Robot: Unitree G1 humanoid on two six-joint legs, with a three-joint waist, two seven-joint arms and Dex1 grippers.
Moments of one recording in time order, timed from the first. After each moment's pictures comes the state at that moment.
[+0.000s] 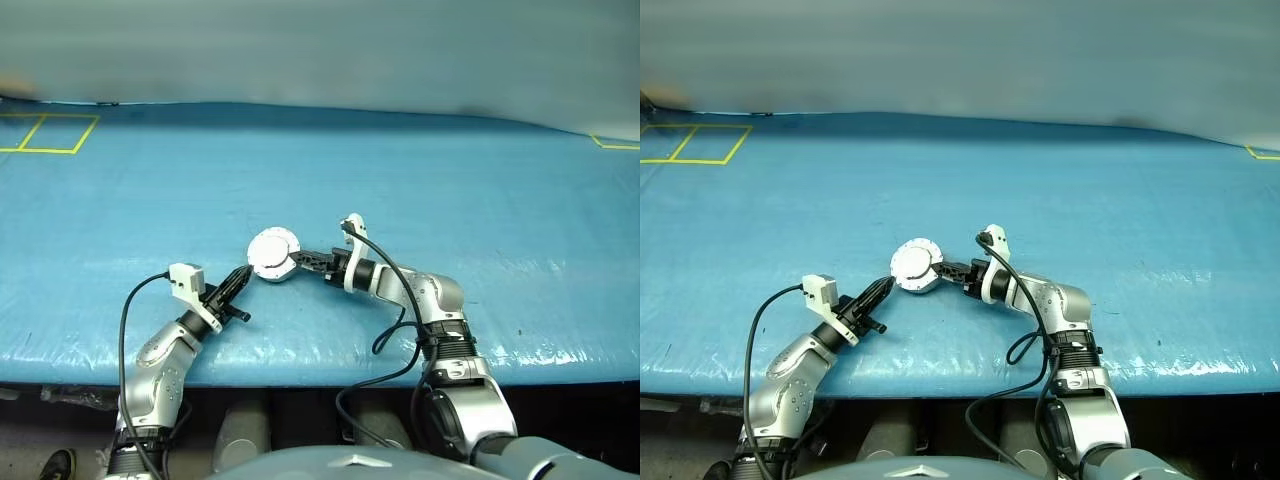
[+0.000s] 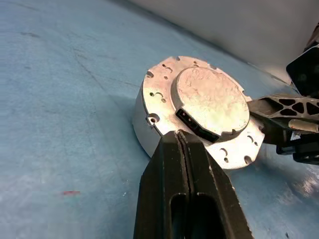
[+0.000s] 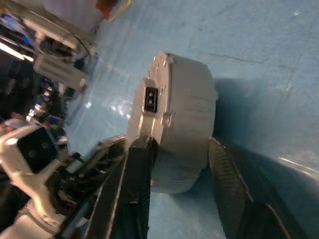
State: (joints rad) left arm 0.07 0.21 0.11 -0.01 -0.51 0.22 -0.64; right arm -0.49 -0.02 -0.08 0.25 0.60 0.98 0.60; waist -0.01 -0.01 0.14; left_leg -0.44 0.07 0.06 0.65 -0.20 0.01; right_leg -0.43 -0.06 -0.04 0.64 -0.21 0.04
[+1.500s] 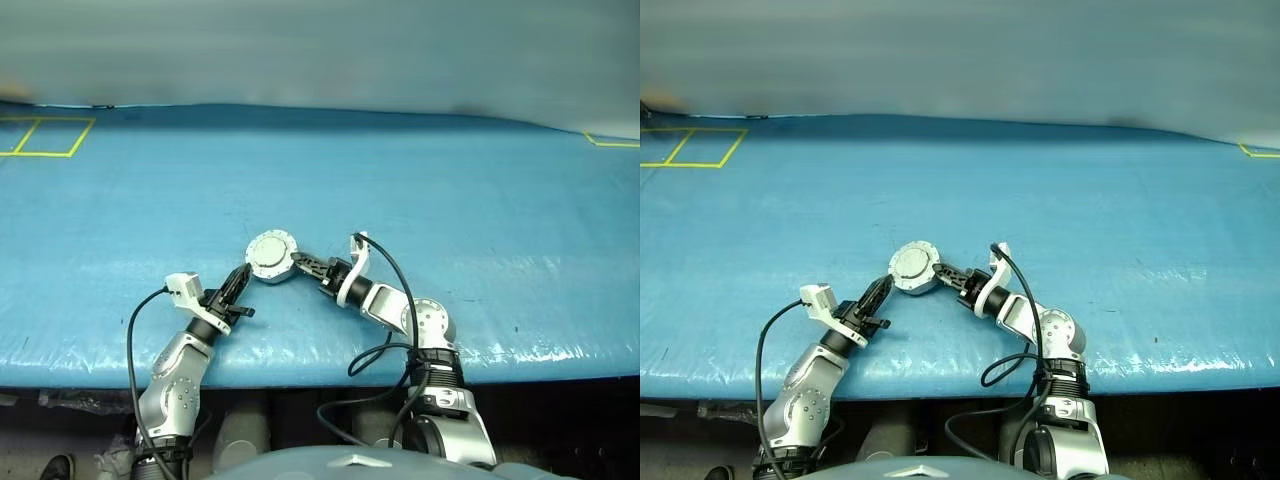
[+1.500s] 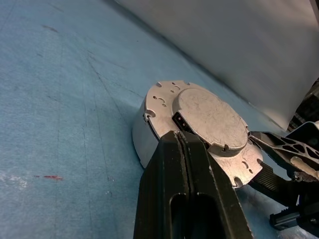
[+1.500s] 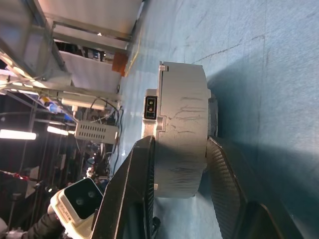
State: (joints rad) left arm 0.11 0.06 0.18 -0.02 -0.63 0.22 -0.57; right arm -0.35 0.14 -0.26 0.20 0.82 1.01 0.37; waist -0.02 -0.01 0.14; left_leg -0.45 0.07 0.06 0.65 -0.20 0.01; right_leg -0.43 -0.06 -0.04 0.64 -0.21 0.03
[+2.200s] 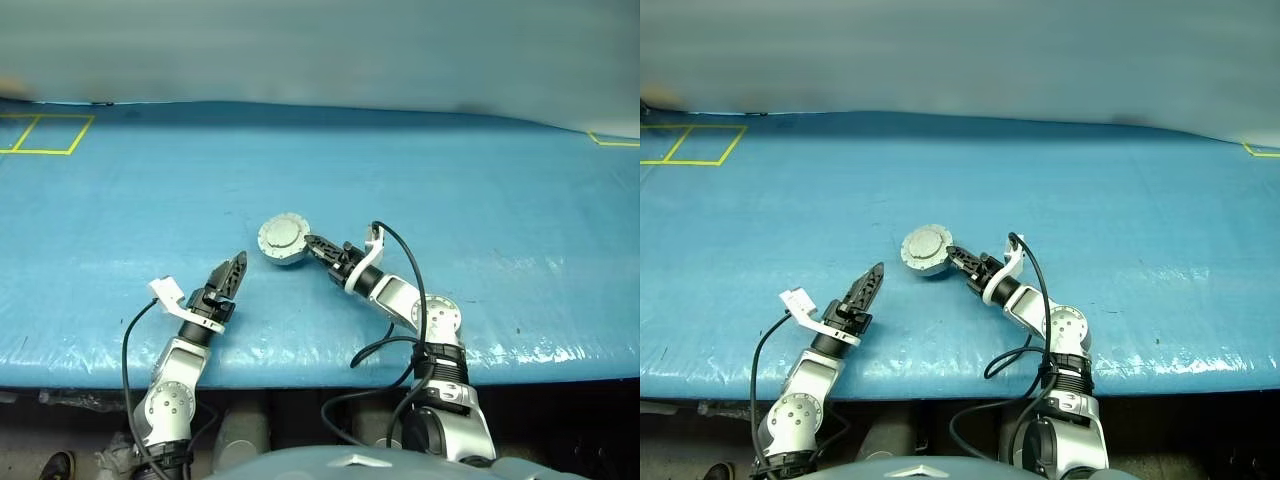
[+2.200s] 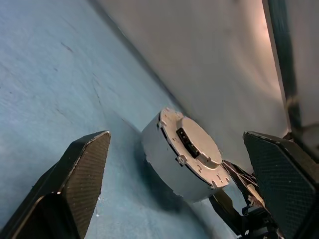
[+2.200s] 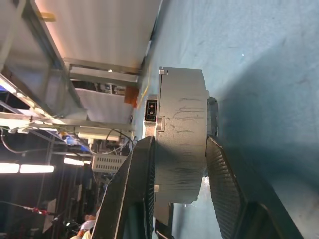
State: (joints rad) left arm 0.13 -0.01 0.25 -0.08 -0.88 0.33 -0.56; right arm -0.38 0.14 -0.34 0.19 0.98 0.99 0.26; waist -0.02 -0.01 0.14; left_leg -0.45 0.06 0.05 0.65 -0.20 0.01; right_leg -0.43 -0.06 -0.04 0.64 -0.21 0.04
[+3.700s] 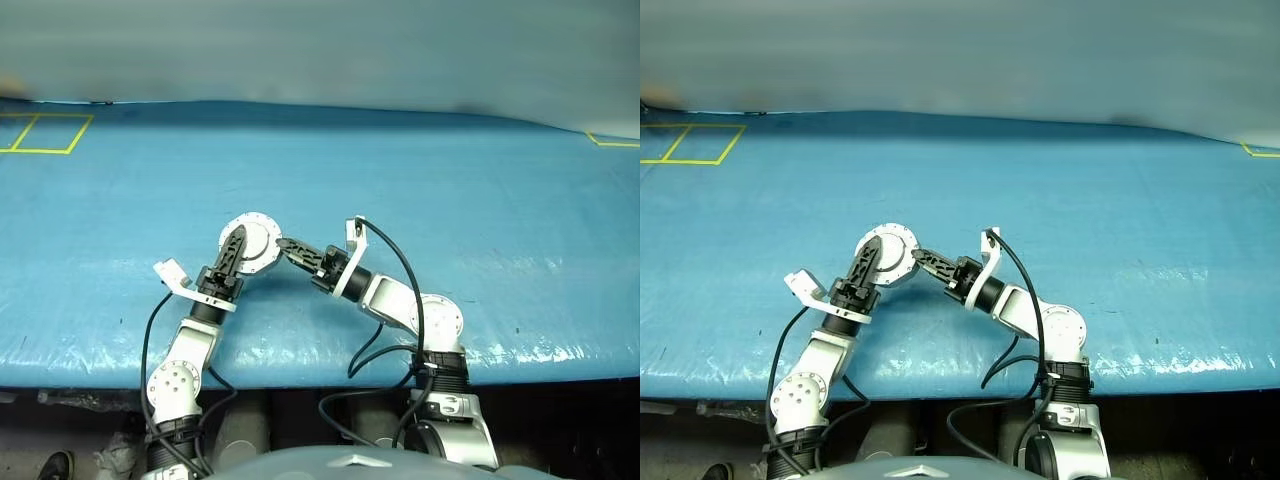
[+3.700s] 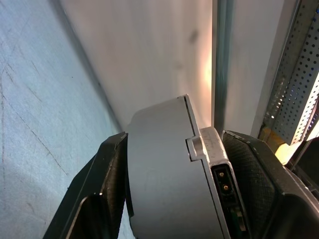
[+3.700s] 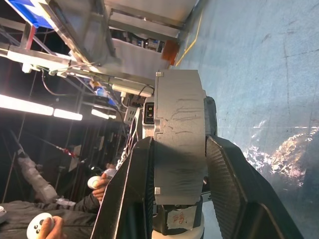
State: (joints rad) left arm 0.02 -0.07 0.29 -0.07 -1.16 0.47 -0.53; right arm -0.33 0.12 -0.17 0.03 1.12 1.09 0.25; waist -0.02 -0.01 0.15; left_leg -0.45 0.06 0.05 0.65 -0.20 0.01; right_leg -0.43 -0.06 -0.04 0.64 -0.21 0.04
